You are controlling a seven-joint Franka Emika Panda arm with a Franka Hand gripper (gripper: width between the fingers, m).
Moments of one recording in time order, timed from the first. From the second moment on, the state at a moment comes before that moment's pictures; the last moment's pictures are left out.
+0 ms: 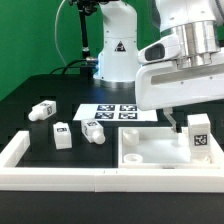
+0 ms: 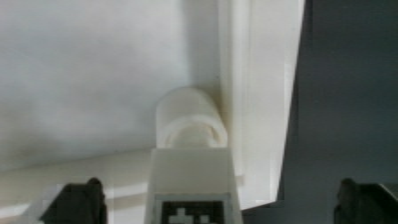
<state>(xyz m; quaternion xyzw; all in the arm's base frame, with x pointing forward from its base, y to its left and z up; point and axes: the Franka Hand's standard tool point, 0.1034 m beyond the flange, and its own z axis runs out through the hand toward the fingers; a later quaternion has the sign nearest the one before) 0.613 0.113 0.075 -0.99 0.04 -0.13 0.08</state>
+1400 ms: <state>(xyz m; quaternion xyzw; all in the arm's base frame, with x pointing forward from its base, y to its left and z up) 0.646 0.087 0.085 -0.99 0.05 0.06 0.08</state>
